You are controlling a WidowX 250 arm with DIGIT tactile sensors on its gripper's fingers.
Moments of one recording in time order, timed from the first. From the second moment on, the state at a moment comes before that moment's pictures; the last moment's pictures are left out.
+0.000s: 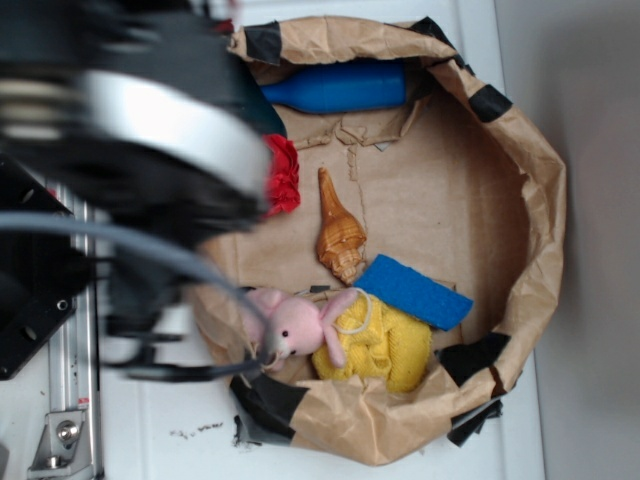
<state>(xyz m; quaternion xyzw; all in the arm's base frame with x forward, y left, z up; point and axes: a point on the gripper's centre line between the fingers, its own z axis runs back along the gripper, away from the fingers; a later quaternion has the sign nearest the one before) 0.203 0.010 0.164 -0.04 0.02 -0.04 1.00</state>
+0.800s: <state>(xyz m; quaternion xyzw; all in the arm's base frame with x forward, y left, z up) 0.220 0.060 0.065 0.09 0.11 -0.19 0.97</state>
